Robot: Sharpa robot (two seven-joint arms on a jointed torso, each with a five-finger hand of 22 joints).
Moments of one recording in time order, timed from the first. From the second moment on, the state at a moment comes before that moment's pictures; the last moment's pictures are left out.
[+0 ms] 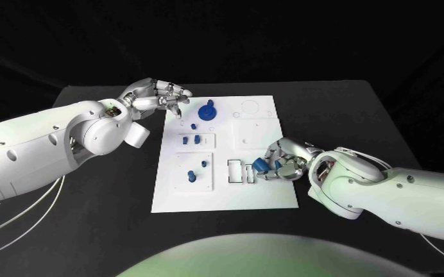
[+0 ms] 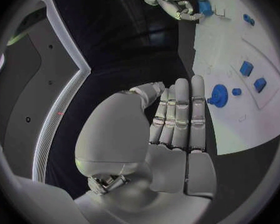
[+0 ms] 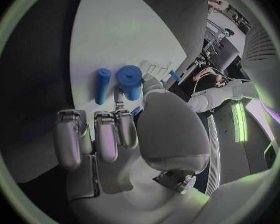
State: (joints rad) left arm 1.15 -0.89 -0.01 1.44 -0.27 -0.01 0.21; left_hand 1.41 -0.14 0.53 0.07 0.22 0.92 0.18 0.21 0.38 0.89 0.12 0.63 0.18 1.03 0.05 1.06 0.37 0.17 0.91 0.14 0.89 0.56; right arm 1.02 -1.01 -0.17 1.83 -1.36 -0.42 -0.40; right_hand 1.27 -0.14 0.00 0.29 0.33 0.86 0.10 0.54 0.41 1.46 0.03 1.46 1.31 1.46 -0.04 1.54 1.31 0.03 1.47 0.07 1.48 1.31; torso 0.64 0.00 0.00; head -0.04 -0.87
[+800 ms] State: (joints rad) left arm 1.15 -0.89 -0.01 1.44 -0.27 -0.01 0.21; left_hand 1.40 -0.14 0.53 0.07 0.22 0.92 0.18 0.21 0.38 0.89 0.12 0.63 0.18 1.03 0.05 1.06 0.37 0.17 0.91 0.14 0.89 0.56; right arm 1.02 -1.03 -0.18 1.88 -1.27 -0.57 -0.34; right_hand 1.32 -0.10 0.12 0.29 0.33 0.91 0.11 0.54 0.39 1.47 -0.01 1.47 1.31 1.47 -0.08 1.55 1.31 0.01 1.47 0.03 1.54 1.31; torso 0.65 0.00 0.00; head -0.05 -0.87
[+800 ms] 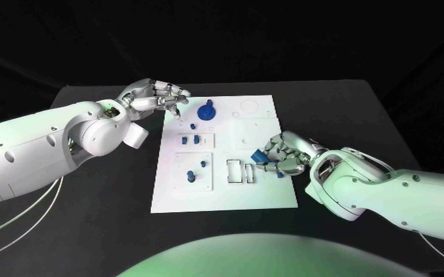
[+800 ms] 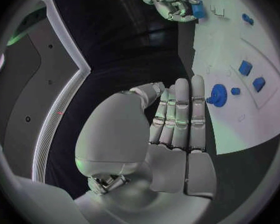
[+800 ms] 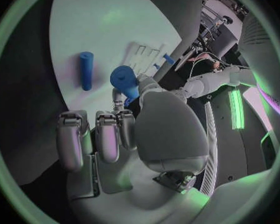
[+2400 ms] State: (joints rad) left arm 1.15 -0.89 -0.01 1.44 -0.27 -0.01 0.21; left_hand 1.40 -0.14 0.54 0.08 0.22 0.92 0.18 0.21 0.39 0.89 0.12 0.63 0.18 1.03 0.05 1.06 0.37 0.17 0.91 0.14 0.88 0.56; right arm 1.03 -0.89 -0.17 1.85 -1.19 -0.48 -0.40; right_hand 1.11 -0.13 0.13 0.29 0.33 0.97 0.07 0.57 0.40 1.47 -0.01 1.47 1.31 1.47 -0.08 1.55 1.31 0.01 1.47 0.03 1.54 1.31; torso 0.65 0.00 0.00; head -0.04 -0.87
